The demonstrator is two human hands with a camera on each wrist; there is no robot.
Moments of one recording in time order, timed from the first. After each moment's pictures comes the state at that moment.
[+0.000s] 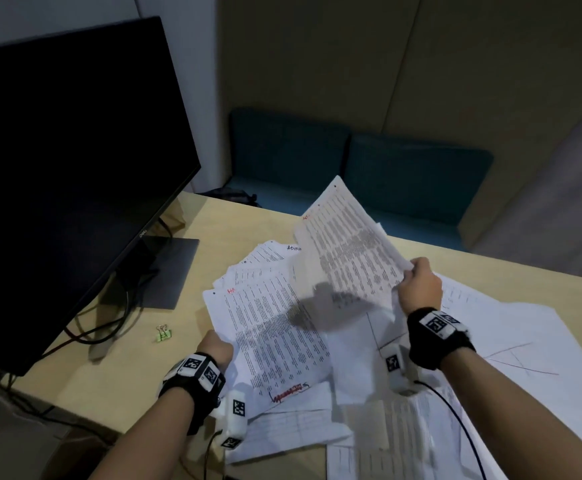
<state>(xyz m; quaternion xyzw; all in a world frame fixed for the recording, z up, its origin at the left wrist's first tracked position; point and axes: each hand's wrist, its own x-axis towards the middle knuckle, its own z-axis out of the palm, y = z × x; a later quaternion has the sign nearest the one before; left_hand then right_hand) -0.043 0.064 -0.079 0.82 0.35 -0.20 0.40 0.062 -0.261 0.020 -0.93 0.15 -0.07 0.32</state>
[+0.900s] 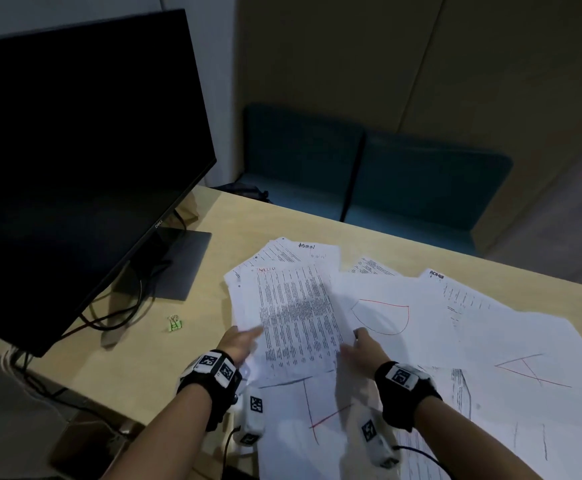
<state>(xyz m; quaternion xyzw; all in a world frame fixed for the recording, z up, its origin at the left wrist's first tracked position) -0.057 0.038 -0.059 0.64 0.40 -0.21 0.63 0.000 -0.207 -0.068 -0.90 0.05 0.31 0.30</state>
